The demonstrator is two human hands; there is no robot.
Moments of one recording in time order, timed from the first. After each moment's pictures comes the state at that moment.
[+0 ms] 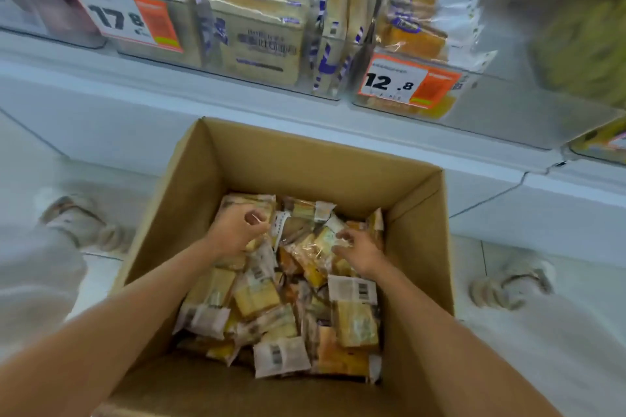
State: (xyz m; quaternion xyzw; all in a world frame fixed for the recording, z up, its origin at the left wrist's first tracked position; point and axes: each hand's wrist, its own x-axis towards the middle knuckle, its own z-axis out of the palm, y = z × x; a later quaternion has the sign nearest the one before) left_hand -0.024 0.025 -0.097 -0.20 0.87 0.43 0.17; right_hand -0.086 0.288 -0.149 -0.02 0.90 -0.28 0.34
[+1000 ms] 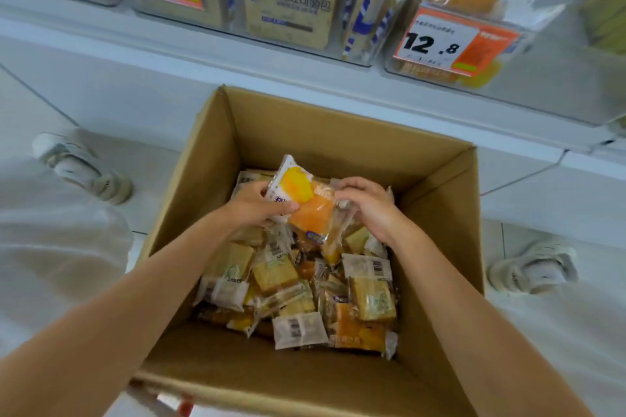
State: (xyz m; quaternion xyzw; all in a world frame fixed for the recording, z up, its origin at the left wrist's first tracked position) left_hand -0.015 0.020 -0.090 -0.25 0.71 0.61 0.23; right_hand -0.092 0.238 -0.083 0.08 0.71 -0.60 0.35
